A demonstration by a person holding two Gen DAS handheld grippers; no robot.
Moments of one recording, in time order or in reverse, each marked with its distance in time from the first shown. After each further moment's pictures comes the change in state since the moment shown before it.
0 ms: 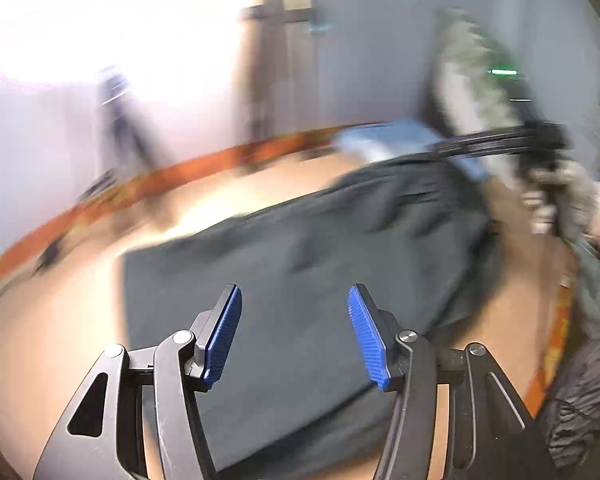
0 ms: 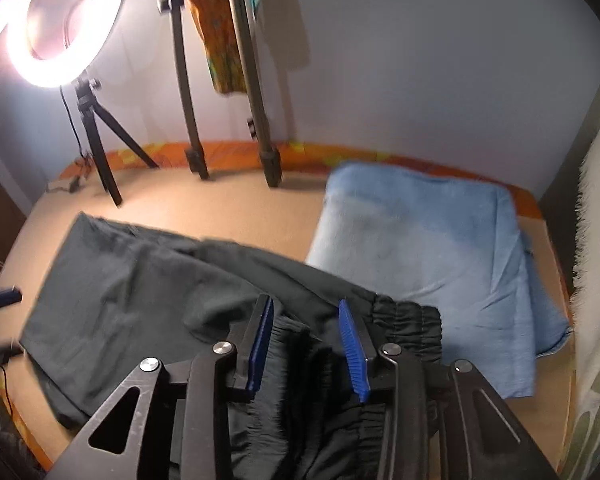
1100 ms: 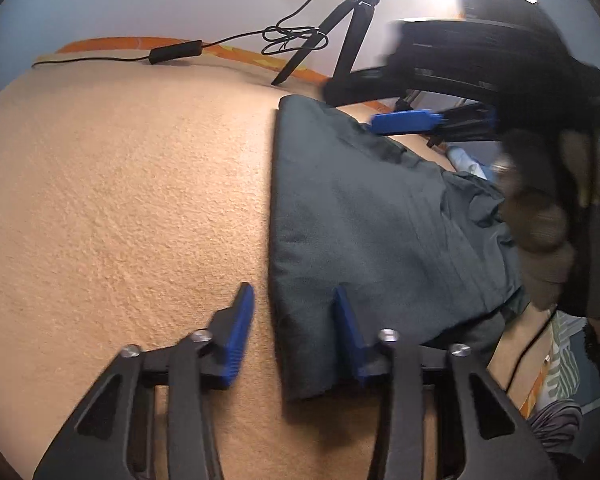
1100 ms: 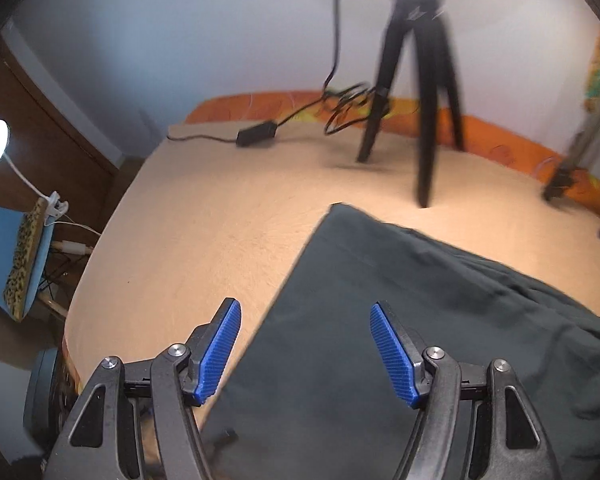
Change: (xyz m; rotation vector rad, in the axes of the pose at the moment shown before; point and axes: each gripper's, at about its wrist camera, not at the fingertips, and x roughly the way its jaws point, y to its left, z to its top) left arm 0.012 0.118 -0.124 -0.514 0.044 -0.084; right arm 0.120 0.340 0.039 -0.138 0.265 0.306
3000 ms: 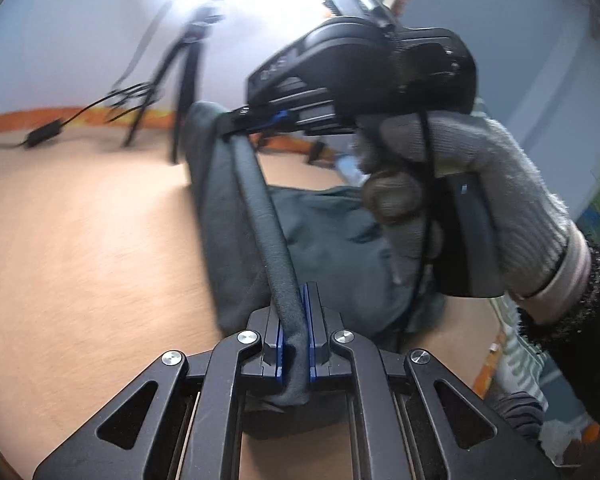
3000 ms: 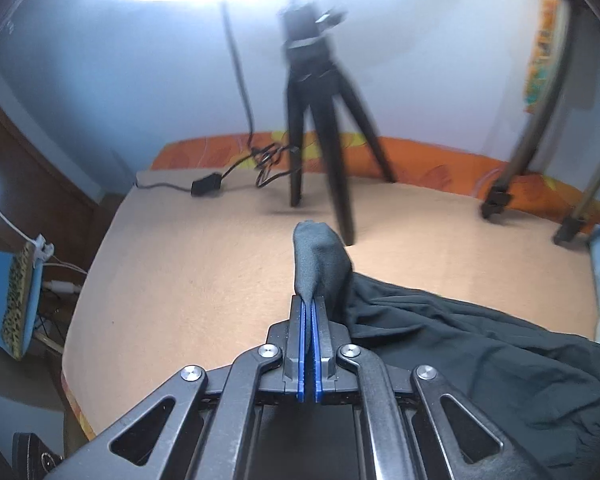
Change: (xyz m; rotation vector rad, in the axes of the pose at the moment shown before) left arm -0.017 -0.122 0.022 0.196 -0.055 -0.235; right arm -0.074 -0.068 0.003 0.096 -0.121 -0.043
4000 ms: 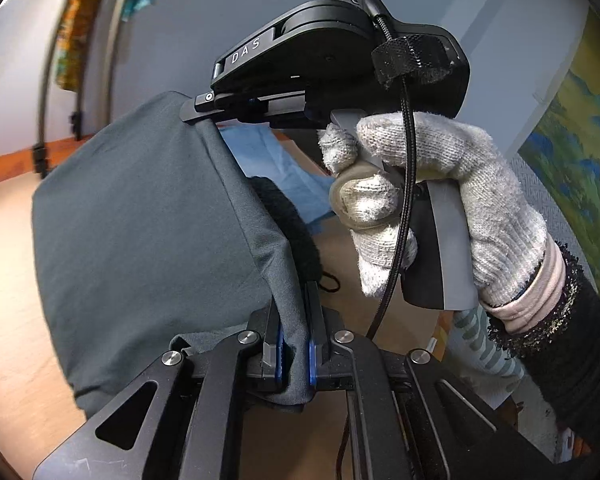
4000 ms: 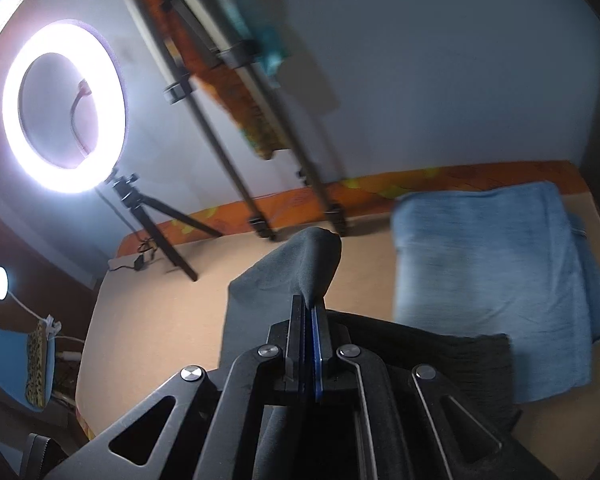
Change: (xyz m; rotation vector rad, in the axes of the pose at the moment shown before) left arm 0.152 -0.164 0.043 0.218 0.168 -0.227; right arm -0.137 -0.229 -0.052 0.254 -0.182 -0.032
